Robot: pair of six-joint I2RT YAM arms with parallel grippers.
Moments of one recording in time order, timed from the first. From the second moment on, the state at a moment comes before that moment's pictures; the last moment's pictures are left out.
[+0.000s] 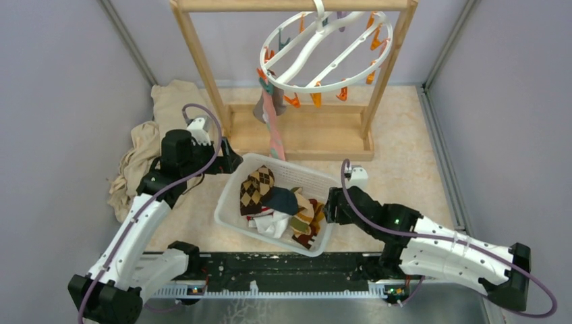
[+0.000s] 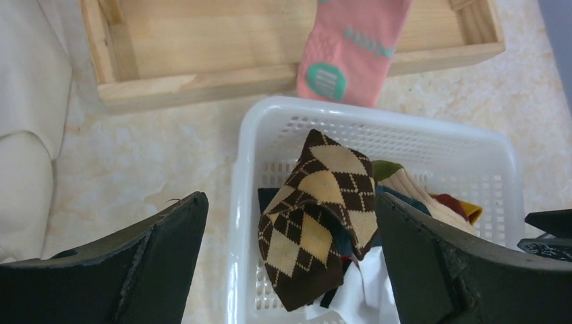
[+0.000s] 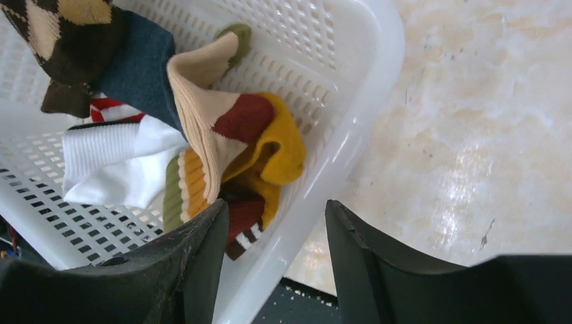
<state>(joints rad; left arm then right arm) -0.30 0.93 0.90 -0.46 0.20 -0.30 1.07 0.74 0.62 -0.65 0.42 0.78</state>
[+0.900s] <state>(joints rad) -0.30 0.90 0.81 -0.48 0.20 -0.30 0.91 0.94 0.63 -0.57 0.33 0.72</state>
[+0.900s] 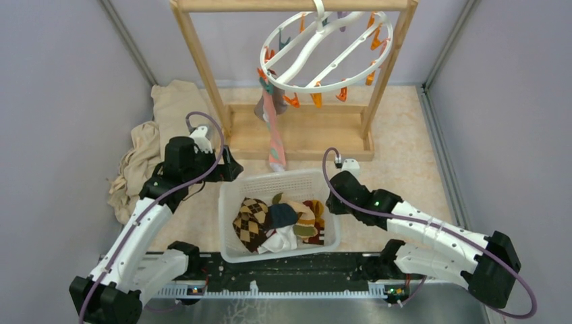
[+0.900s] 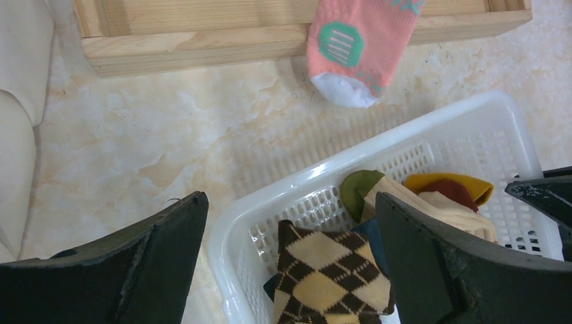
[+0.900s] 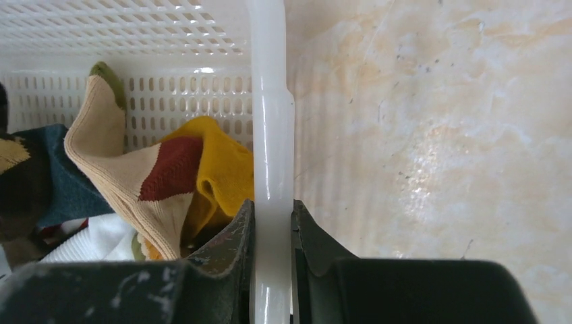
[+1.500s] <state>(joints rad) -0.30 0.89 0.80 -0.48 0.22 -0.31 0.87 0.87 0.61 -0.64 0.35 0.75</state>
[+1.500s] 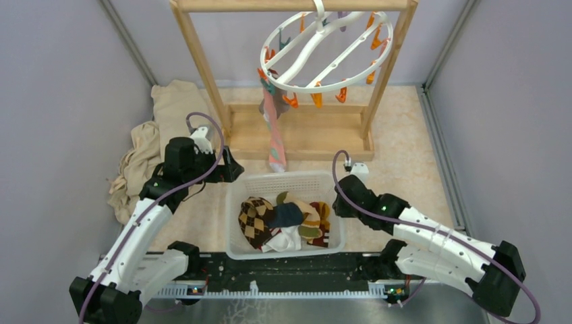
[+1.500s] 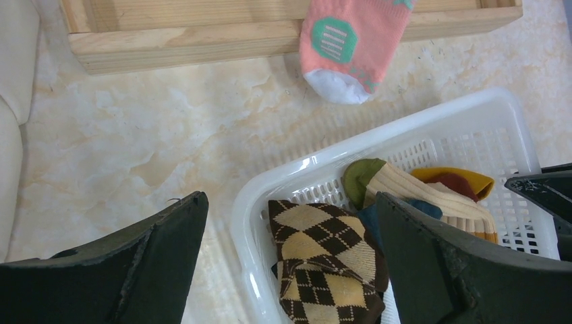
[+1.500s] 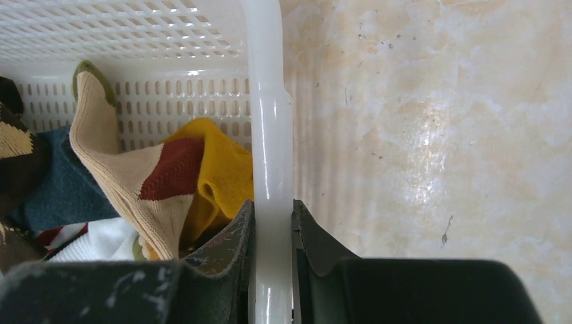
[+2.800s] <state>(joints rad) -0.30 0.88 0.79 -0.47 0.23 -0.32 0.87 0.91 0.82 -0.41 0.42 0.44</state>
